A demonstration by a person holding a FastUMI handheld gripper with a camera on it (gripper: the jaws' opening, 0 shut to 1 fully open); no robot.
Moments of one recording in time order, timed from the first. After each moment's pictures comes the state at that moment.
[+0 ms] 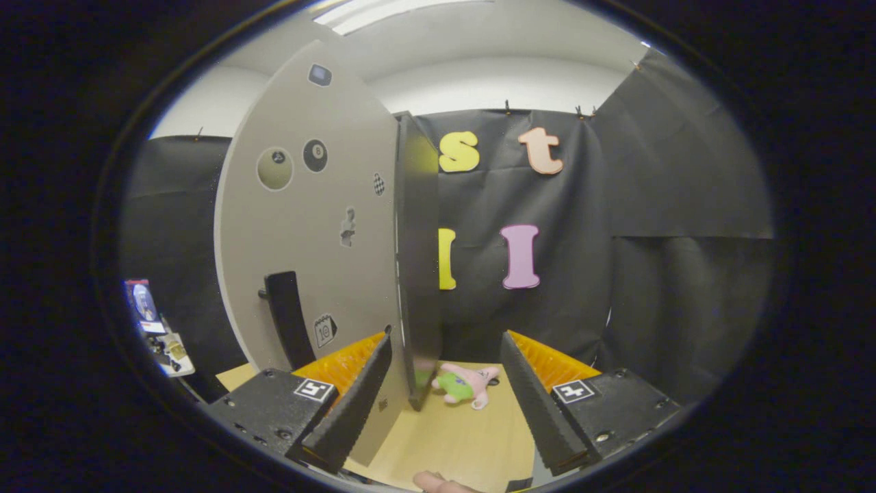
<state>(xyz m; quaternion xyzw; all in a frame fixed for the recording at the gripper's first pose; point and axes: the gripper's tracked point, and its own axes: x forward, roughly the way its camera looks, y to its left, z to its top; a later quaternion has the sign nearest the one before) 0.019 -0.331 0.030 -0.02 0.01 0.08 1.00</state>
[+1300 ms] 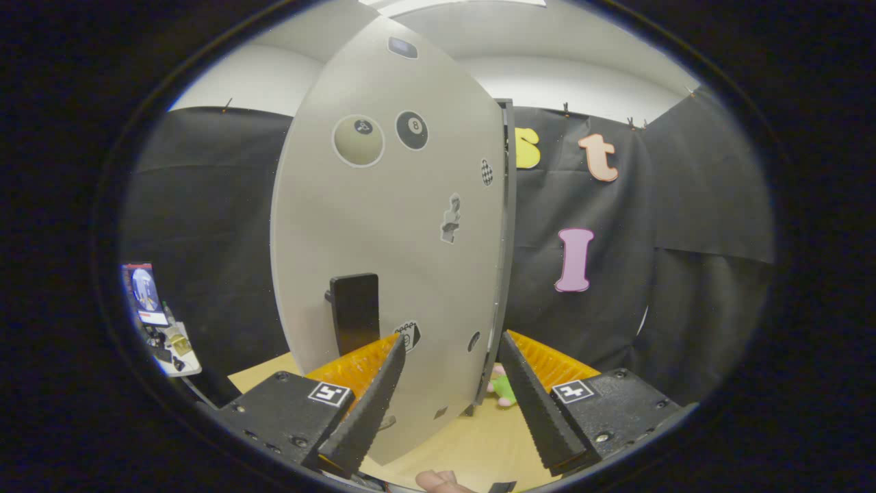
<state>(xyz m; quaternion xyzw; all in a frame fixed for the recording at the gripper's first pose) 0.039 -0.130 0.016 -0.05 0.03 0.10 0.99</state>
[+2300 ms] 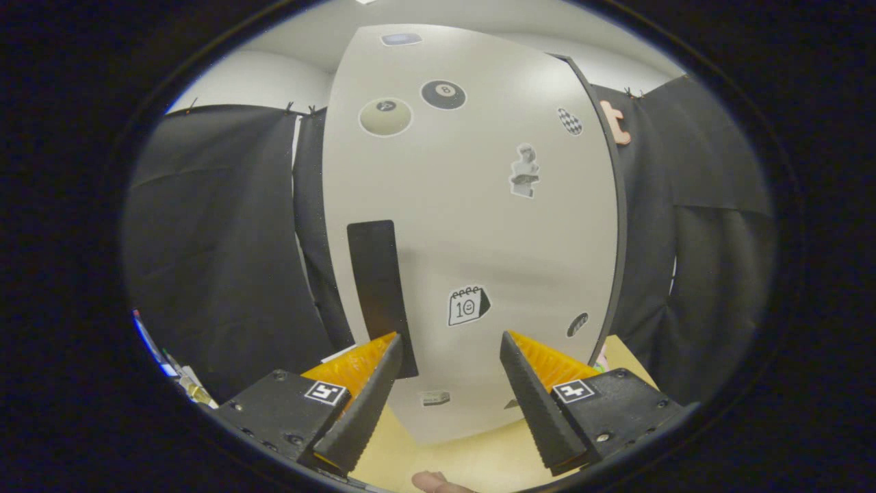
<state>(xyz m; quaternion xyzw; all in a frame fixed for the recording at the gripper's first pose) 0.139 0.050 -0.025 0.00 0.07 0.05 1.00</state>
